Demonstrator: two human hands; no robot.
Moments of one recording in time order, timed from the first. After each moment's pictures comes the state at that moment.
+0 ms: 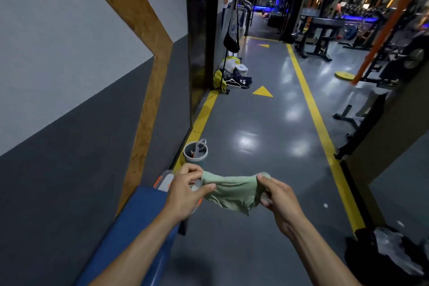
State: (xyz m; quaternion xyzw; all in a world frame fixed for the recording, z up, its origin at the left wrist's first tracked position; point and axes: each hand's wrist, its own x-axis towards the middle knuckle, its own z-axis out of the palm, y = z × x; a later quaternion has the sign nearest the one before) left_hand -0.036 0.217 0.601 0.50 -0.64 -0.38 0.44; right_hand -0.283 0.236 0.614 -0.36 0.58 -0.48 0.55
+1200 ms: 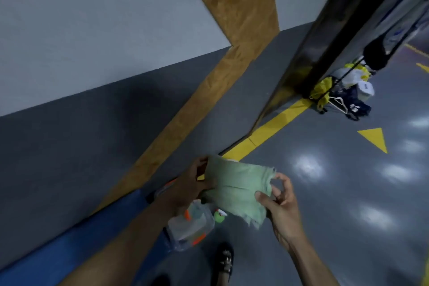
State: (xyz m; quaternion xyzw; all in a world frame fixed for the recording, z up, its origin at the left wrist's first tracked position) left_hand 0.024 -0.261 0.513 0.53 -0.29 -0.56 0.56; right_hand -0.204 -0.345 0.550 -0.50 0.45 -0.32 0.67
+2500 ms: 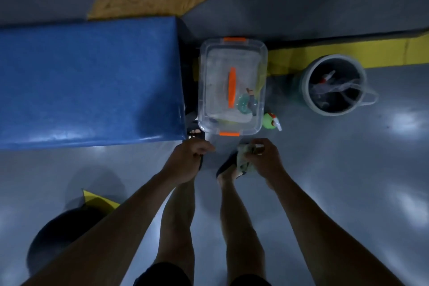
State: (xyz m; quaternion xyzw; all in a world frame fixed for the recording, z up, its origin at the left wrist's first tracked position) left_hand -0.061 -0.201 0.078 0.80 -0.03 -0.48 0.35; right_hand -0.148 -0.416 0.044 -0.66 0.49 0.27 0.50
